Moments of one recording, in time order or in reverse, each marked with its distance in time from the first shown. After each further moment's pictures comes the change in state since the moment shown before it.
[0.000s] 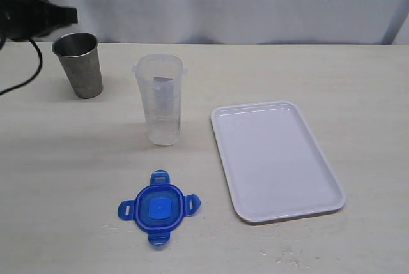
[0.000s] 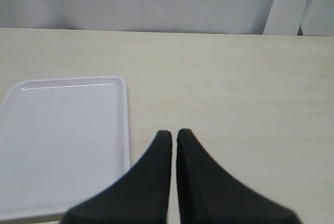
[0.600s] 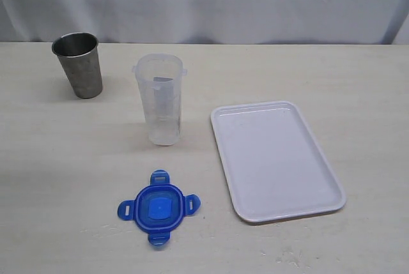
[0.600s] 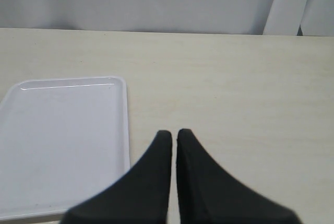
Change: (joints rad) left arm -0.049 -0.207 -0.057 -0.474 1.031 1.197; right arm 0.000 0.000 0.000 0.000 0.000 0.000
